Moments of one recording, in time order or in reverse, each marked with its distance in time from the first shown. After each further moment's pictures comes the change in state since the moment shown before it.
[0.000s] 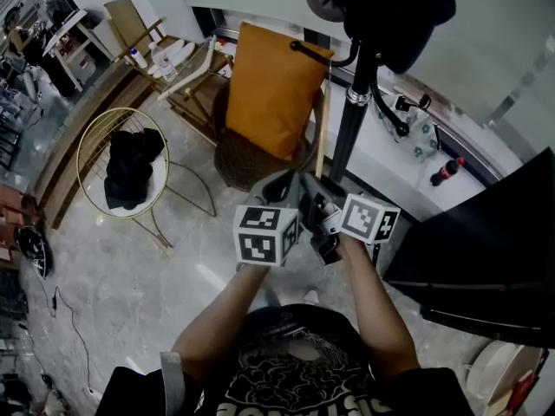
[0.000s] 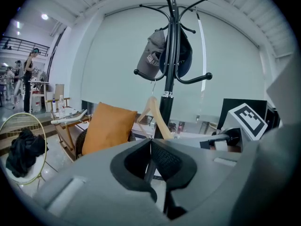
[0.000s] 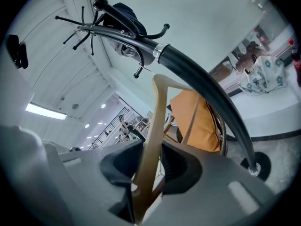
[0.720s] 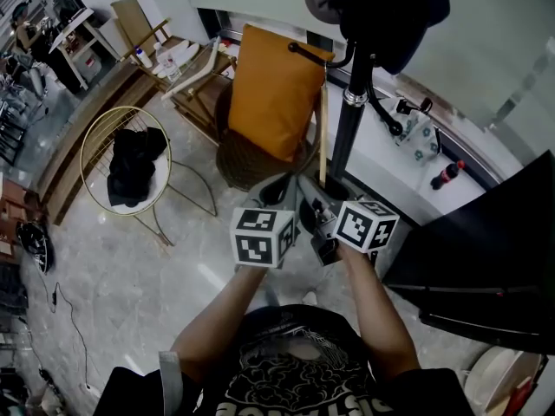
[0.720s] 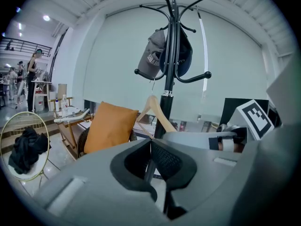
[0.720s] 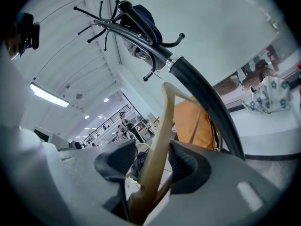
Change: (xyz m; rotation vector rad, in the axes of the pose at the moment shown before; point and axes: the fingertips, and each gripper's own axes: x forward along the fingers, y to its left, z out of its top) left arm -0.007 -0.006 -0.003 -0.010 0.006 0.027; right arm -0.014 0.009 0.010 -0.168 -0.031 -0.011
